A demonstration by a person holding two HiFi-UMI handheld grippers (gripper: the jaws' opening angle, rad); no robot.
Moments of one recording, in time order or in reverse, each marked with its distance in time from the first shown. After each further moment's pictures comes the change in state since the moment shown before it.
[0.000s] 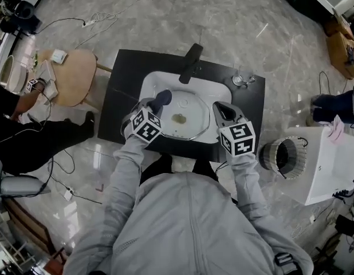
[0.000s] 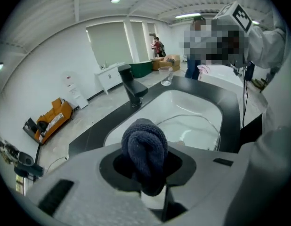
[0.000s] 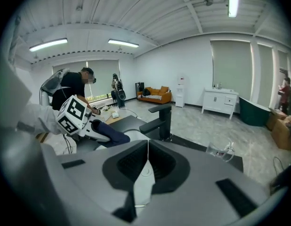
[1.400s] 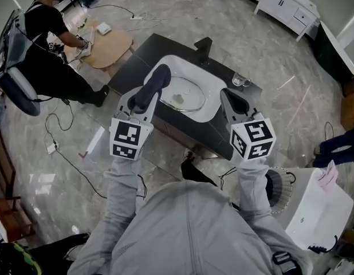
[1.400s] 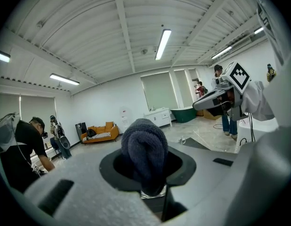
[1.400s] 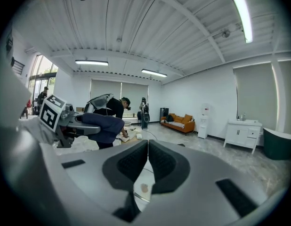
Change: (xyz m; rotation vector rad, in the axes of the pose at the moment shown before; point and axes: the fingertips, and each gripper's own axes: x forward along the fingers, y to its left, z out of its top) left arm -0.295 -0.153 0.117 -0.302 -0.529 0.600; right arm -0.216 0.036 0.073 -0.225 -0.330 0.277
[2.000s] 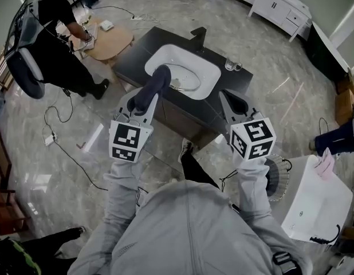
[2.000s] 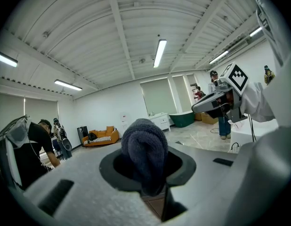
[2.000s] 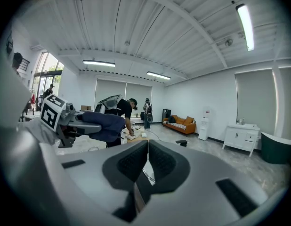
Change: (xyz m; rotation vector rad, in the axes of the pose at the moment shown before) left arm -0.122 -0.082 0.014 -0.003 -0.063 0.019; right arm -0.126 0.071 -0.007 -0.042 -0.008 0.018
